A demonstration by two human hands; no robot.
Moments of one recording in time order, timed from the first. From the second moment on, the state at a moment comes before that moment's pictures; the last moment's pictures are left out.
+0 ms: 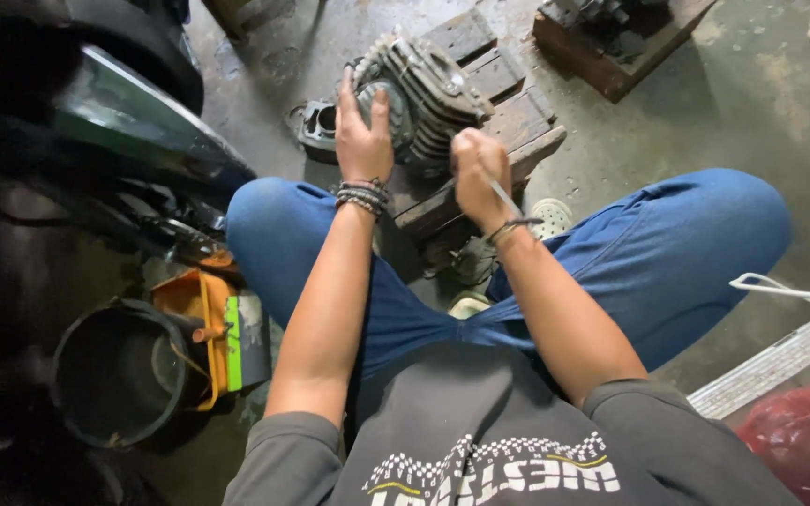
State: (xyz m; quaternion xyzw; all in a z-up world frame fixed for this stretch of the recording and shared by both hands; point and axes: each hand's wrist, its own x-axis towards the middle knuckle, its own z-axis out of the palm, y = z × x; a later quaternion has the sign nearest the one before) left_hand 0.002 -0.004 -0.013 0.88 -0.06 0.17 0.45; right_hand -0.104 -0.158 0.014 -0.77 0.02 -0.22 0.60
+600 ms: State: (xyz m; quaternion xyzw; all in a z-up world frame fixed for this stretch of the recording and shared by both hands) left_hand -0.002 -0.003 -0.006 0.88 -0.06 0.15 0.45; right_hand -0.099 -0.167 -0.013 -0.72 0.07 -0.21 0.65
